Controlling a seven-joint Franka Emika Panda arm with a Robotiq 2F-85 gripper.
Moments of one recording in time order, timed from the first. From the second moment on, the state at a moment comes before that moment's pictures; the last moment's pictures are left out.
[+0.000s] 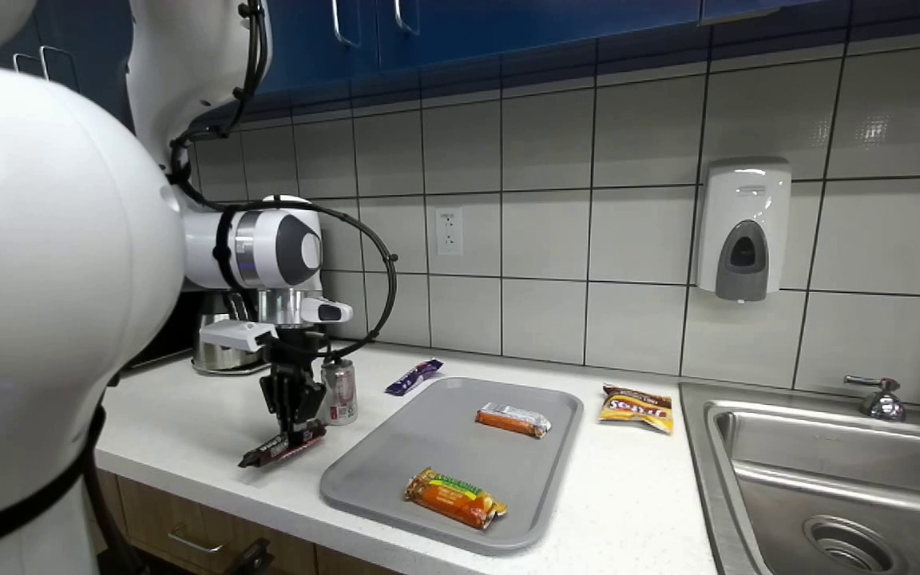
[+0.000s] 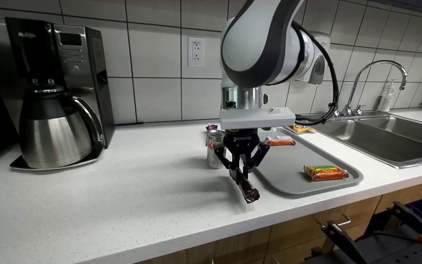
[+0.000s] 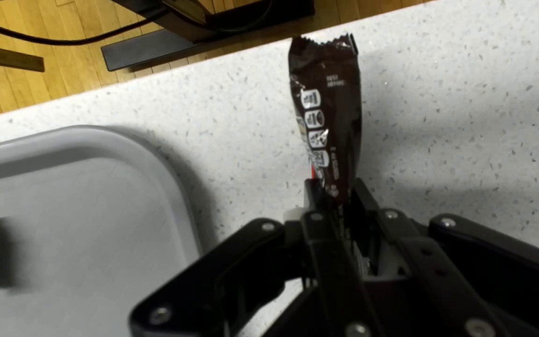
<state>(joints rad) 0.28 0.26 0.16 -2.49 -0.03 2.58 0.63</state>
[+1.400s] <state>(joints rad) 0.29 0.22 0.14 -2.47 -0.02 2.58 0.63</state>
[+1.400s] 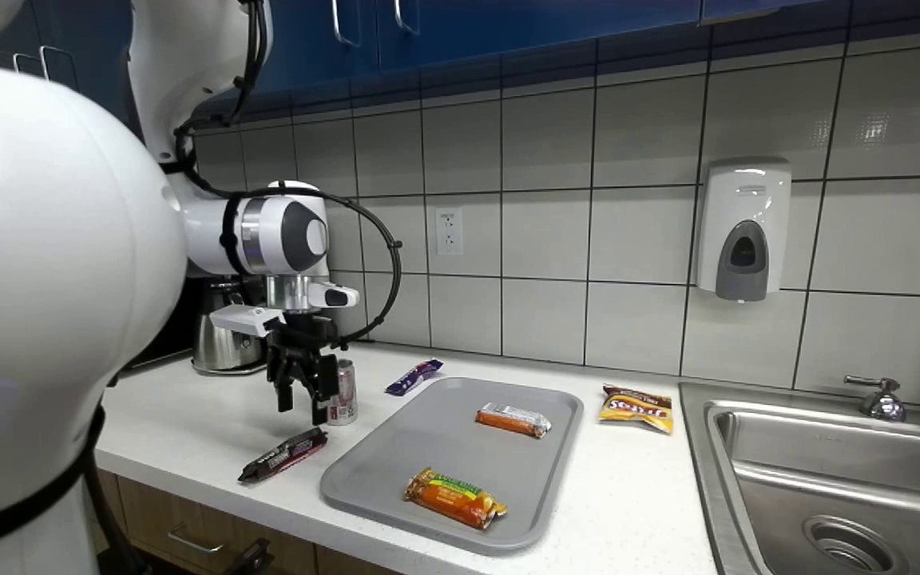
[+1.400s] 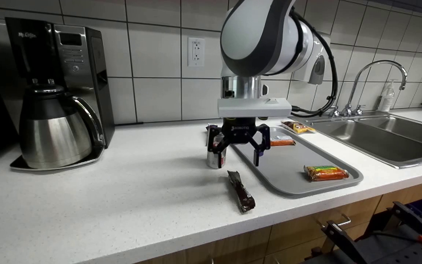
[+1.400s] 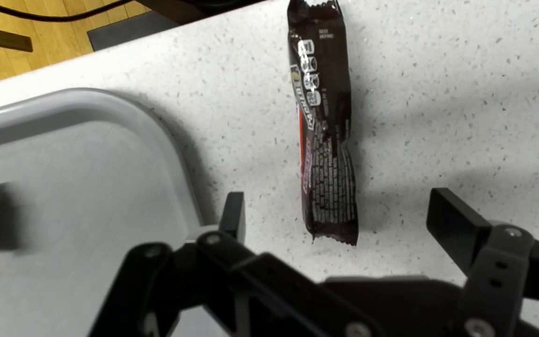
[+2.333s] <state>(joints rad) 0.20 0.01 0.08 -2.59 -0.03 2.58 0.65</state>
